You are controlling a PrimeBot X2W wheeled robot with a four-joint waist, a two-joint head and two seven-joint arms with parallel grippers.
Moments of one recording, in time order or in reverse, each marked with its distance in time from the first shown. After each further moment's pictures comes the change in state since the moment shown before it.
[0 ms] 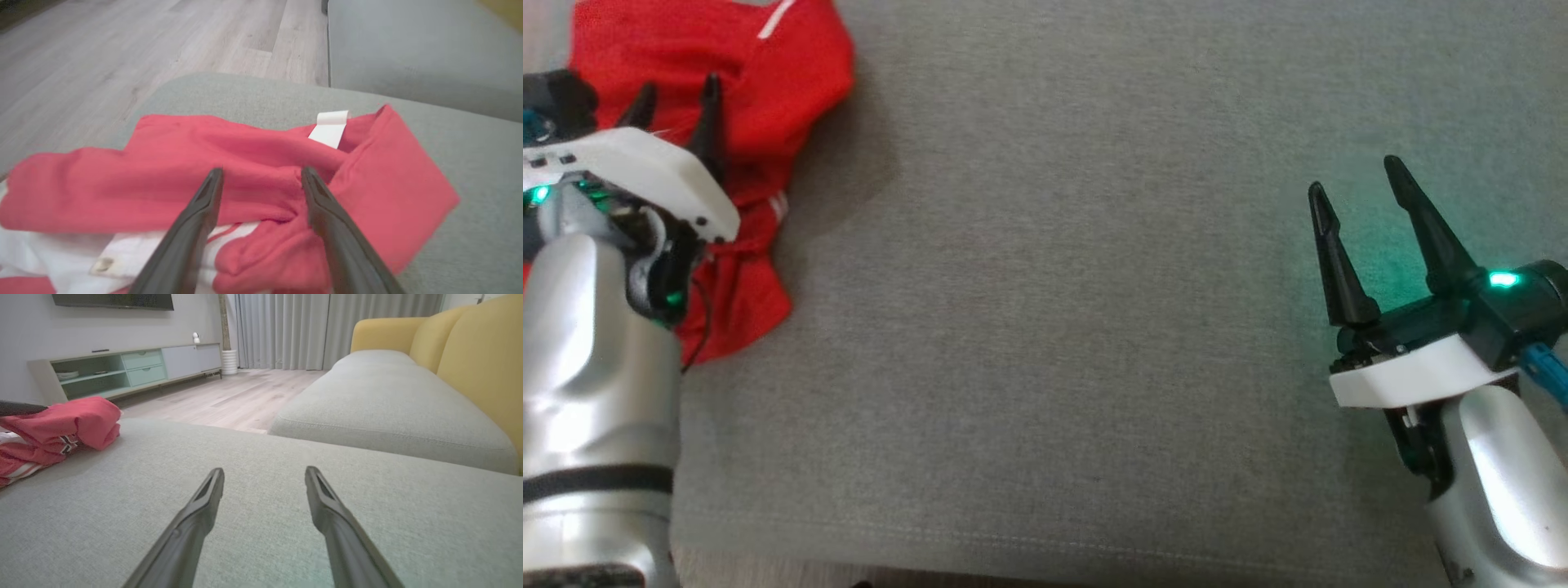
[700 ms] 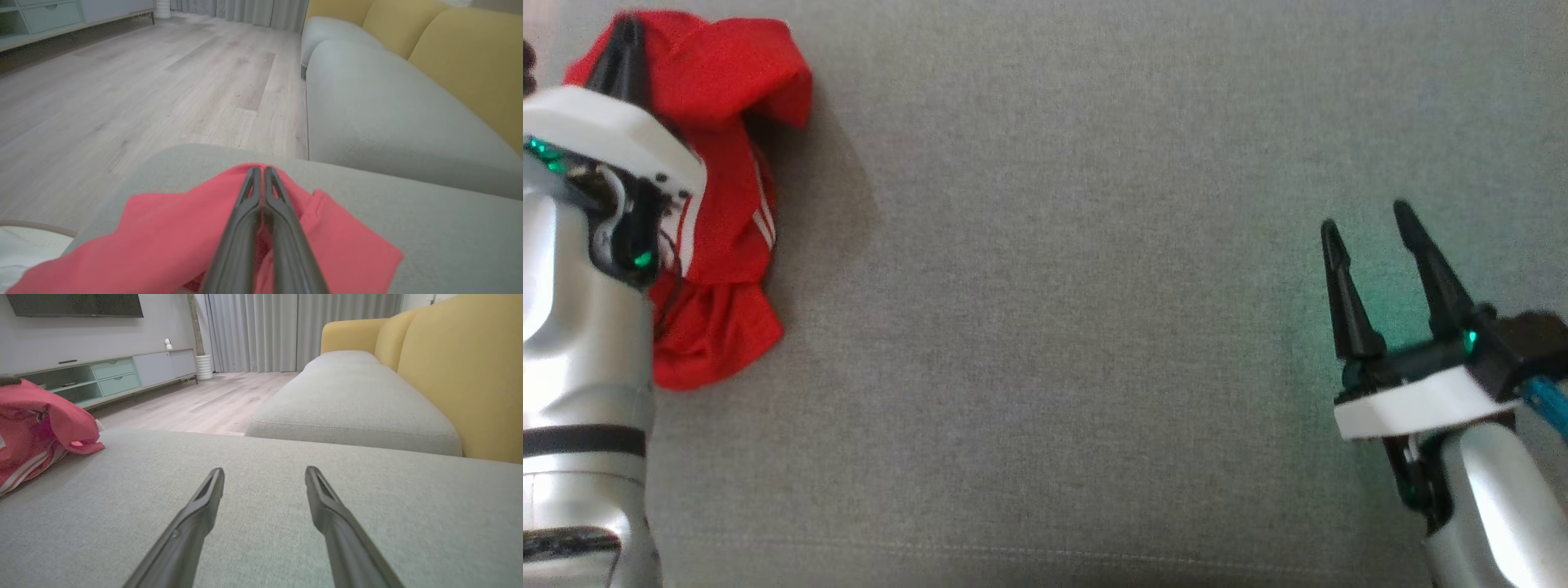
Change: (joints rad) left arm -0.121 0.045 -0.030 0.154 -0.076 -0.026 -0.148; right arm 0.063 0.037 -0.049 0.015 0.025 0.000 0.003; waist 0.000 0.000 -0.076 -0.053
